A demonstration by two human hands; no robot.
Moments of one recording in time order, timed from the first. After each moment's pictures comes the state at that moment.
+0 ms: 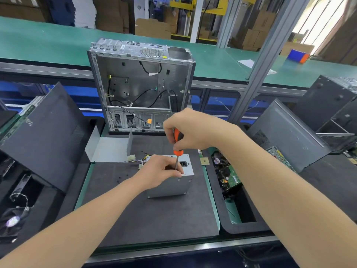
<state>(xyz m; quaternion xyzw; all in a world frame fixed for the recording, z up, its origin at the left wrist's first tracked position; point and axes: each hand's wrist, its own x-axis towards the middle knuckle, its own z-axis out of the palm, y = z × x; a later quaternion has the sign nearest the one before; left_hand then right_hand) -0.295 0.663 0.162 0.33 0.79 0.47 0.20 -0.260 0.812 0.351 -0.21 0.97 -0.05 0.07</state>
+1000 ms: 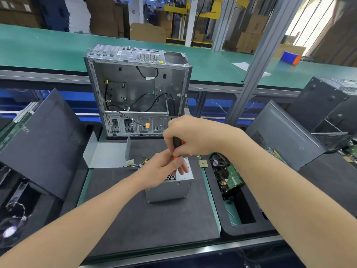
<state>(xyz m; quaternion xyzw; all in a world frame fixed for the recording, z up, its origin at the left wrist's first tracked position) -0.293 0.667 0.187 0.38 0.69 0.58 0.21 -0.260 0.818 0.353 -0.26 0.96 -0.02 0.10</state>
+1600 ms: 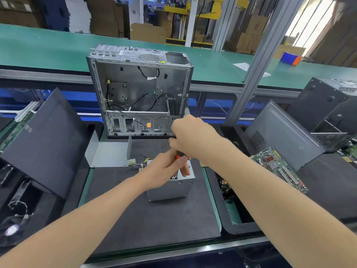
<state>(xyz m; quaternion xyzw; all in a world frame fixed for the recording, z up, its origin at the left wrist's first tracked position) -0.286 0.666 0.196 0.38 0.75 0.51 0.19 -0.255 0.787 0.334 -0.02 1.00 0.05 0.00</state>
